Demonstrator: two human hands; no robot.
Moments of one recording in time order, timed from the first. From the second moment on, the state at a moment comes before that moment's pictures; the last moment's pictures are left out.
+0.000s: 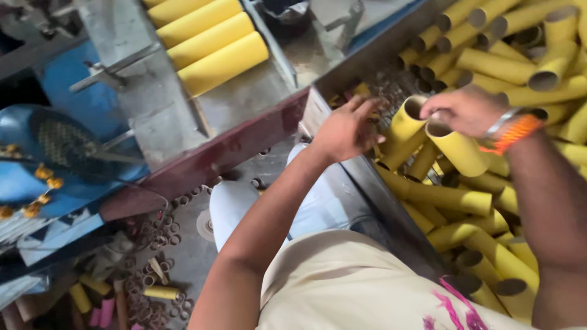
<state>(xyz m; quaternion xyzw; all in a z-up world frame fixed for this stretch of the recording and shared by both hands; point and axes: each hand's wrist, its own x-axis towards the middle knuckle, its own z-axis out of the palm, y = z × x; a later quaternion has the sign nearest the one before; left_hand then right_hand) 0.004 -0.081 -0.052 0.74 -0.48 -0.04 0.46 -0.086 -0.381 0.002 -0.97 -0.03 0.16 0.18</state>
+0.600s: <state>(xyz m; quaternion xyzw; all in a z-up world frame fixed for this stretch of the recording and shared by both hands) 0.095 0.050 -0.009 0.87 -0.32 0.21 0.31 -0.019 -0.256 0.109 -0.64 -0.16 -0.19 0.73</state>
